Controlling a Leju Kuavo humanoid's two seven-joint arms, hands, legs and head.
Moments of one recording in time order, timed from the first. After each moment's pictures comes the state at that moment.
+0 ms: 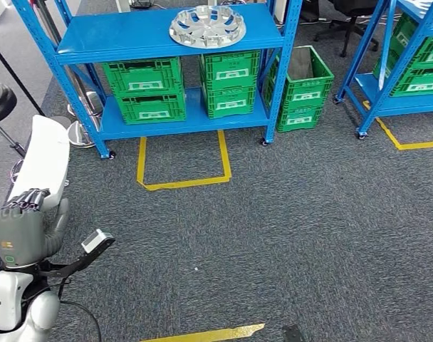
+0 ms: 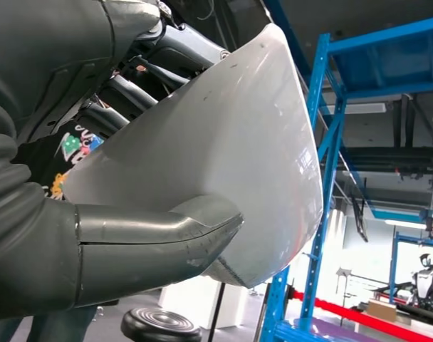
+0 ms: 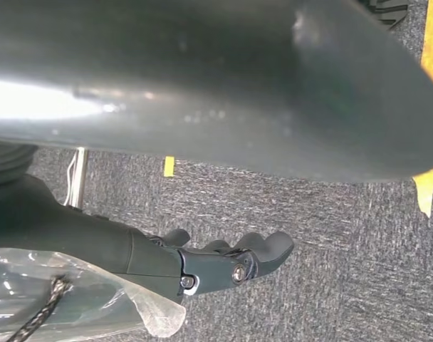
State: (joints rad) left arm -0.10 0.01 -0.05 -1.58 -1.29 0.70 -0.25; right arm -0.07 0.04 0.60 -0.16 -0.44 -0.33 -0.18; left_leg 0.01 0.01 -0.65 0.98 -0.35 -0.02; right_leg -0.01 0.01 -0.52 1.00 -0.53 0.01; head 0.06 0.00
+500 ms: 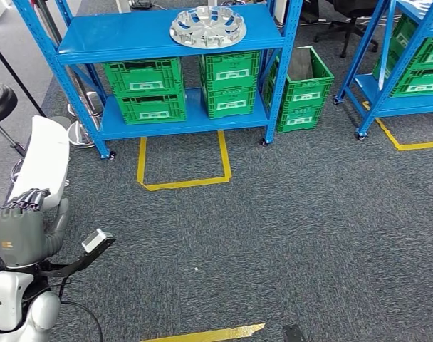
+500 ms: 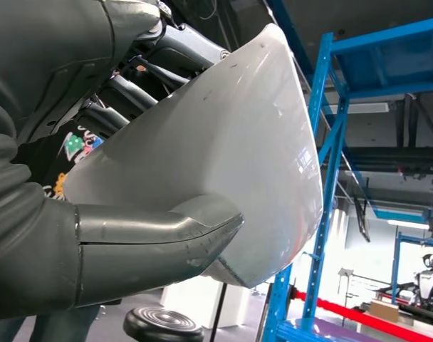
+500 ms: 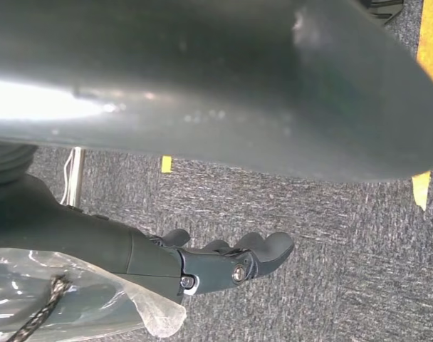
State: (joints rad) left arm -0.10 0.01 -0.05 -1.58 -1.29 0.70 -0.24; right arm -0.07 0.04 0.60 -0.16 -0.44 -0.35 -0.19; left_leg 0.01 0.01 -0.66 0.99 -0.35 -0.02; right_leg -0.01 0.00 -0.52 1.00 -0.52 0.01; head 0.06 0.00
